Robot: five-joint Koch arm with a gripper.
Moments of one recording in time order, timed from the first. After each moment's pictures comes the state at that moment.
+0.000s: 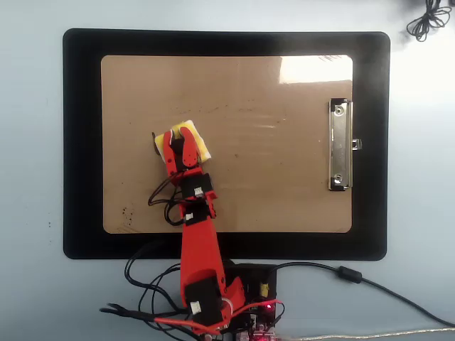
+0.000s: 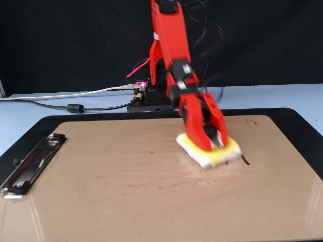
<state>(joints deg) -21.9 74.3 126.1 -29.5 -89.1</state>
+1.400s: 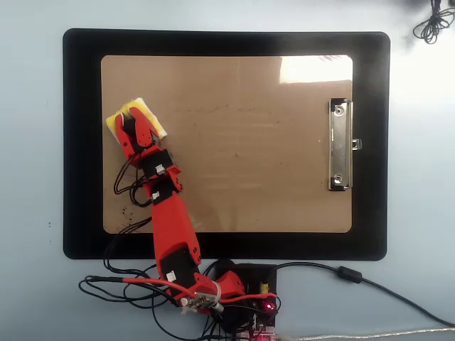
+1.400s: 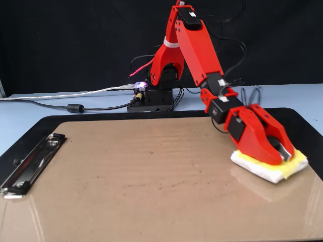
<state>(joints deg) -35.5 60.1 108.7 -24.6 -89.9</state>
